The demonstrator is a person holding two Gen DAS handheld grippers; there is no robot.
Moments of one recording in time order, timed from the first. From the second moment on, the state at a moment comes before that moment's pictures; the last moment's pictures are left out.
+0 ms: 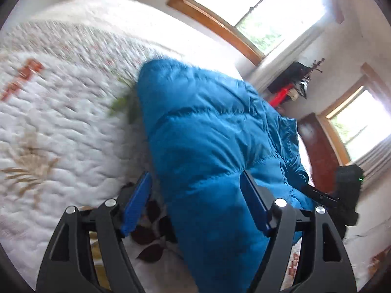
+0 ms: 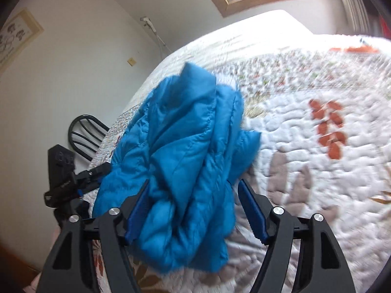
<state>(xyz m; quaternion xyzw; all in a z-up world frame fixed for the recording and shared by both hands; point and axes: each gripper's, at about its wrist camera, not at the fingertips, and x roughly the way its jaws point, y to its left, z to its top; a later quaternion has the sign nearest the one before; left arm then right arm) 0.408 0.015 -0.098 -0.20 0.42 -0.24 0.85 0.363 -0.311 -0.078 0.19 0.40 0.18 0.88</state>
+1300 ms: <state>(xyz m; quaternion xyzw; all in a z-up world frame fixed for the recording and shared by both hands) 0.246 -0.016 -0.061 -0.01 0.36 -0.13 0.93 0.242 -0.270 -0.063 0.07 0.41 0.12 0.90</state>
